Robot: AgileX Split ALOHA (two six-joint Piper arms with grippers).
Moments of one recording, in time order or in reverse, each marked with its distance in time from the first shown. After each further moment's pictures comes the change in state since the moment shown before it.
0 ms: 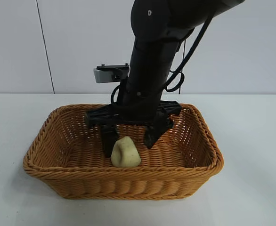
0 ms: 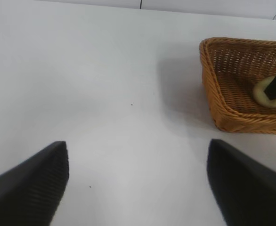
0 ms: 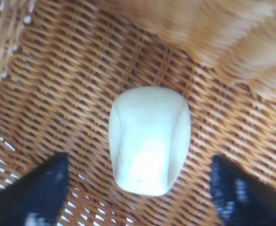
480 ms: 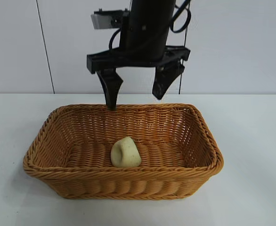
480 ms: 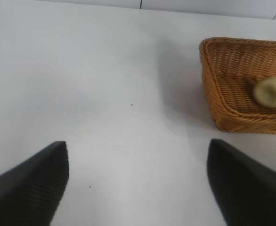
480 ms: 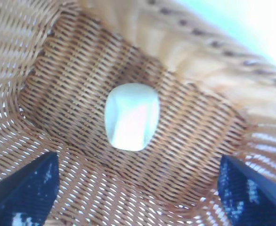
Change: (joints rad) left arm 0.000 0.000 0.000 0.000 0.000 0.000; right arm -0.104 -0.010 -0.272 -0.095 0.221 0.010
